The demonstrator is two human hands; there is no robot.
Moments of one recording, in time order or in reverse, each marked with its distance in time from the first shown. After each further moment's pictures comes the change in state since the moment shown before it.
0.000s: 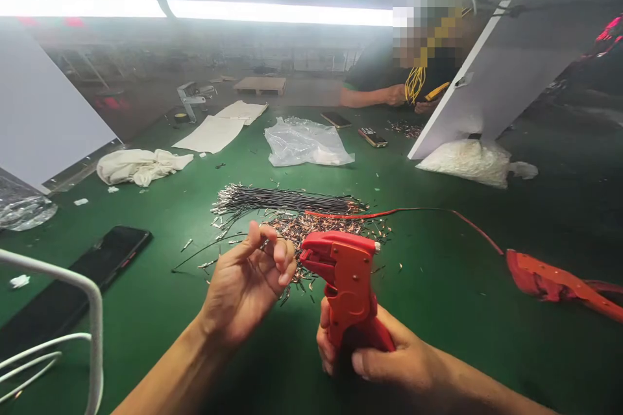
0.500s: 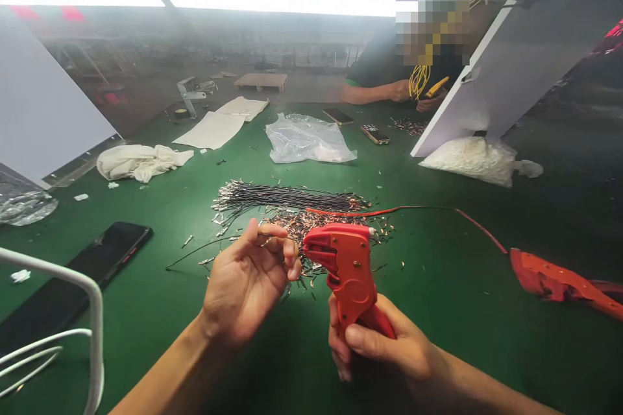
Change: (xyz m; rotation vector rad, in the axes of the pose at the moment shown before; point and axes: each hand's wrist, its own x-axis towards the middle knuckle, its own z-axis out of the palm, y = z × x) left_hand 0.002 -0.002 0.002 0.096 0.001 0.039; right_hand 0.002 -0.002 0.006 -0.009 0.106 0.017
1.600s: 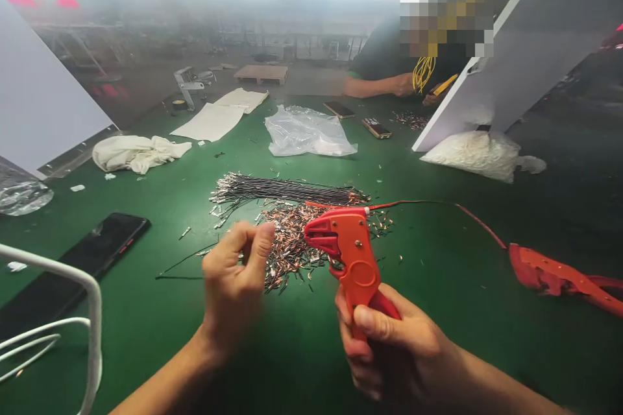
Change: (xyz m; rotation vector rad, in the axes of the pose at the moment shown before) left_hand -0.007 -0.014 -0.013 1.091 0.325 0.779; right_hand -0.007 -0.012 0.011 0.286 0.046 0.187
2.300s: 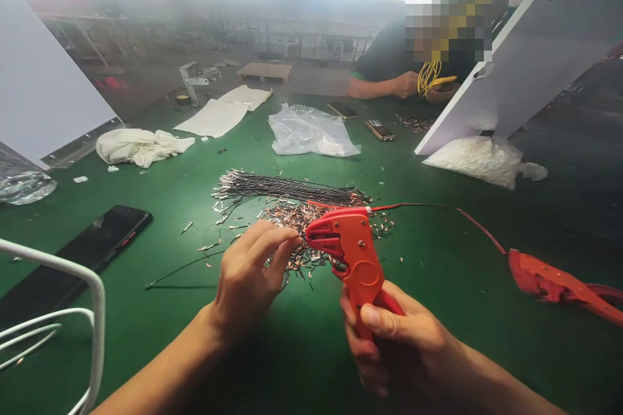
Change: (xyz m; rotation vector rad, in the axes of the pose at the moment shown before) left_hand 0.006 -0.021 -0.001 0.297 -0.158 0.691; right_hand 0.000 -0.009 -0.005 -0.041 -0.029 0.008
